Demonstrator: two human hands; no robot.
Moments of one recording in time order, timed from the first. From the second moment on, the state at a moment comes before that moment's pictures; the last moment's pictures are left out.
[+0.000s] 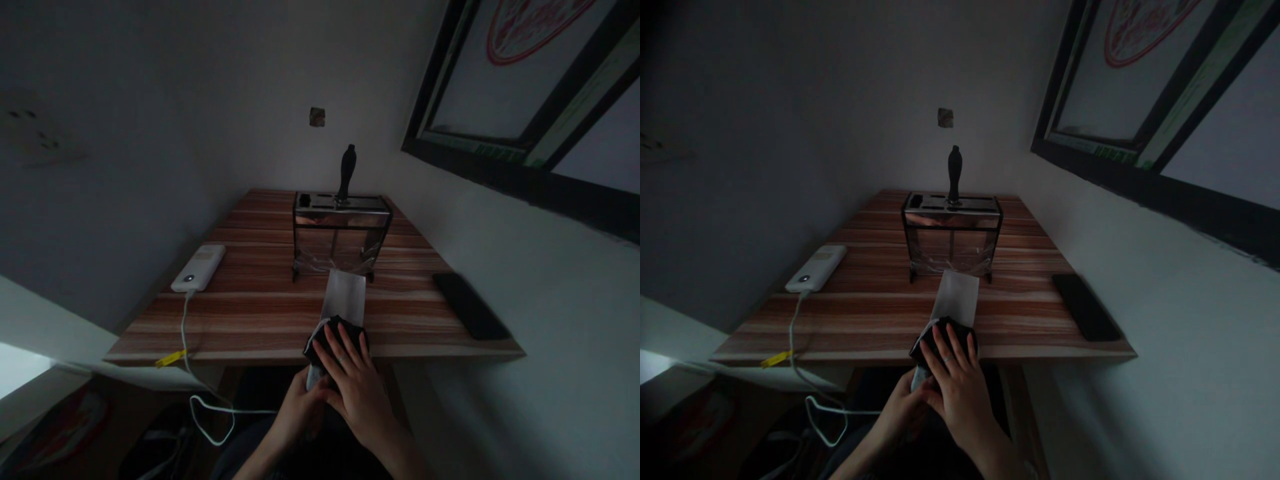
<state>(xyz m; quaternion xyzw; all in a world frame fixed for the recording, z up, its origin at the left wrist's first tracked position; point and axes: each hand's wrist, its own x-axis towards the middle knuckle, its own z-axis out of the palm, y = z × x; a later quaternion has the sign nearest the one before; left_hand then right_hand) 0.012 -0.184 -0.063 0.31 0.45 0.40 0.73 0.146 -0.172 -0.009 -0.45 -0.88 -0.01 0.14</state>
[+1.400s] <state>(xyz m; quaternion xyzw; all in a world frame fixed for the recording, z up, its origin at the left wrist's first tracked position) 0.010 -0.184 -0.062 0.34 0.44 0.38 0.74 0.155 -0.106 0.010 -0.47 -0.87 -0.07 0.16</state>
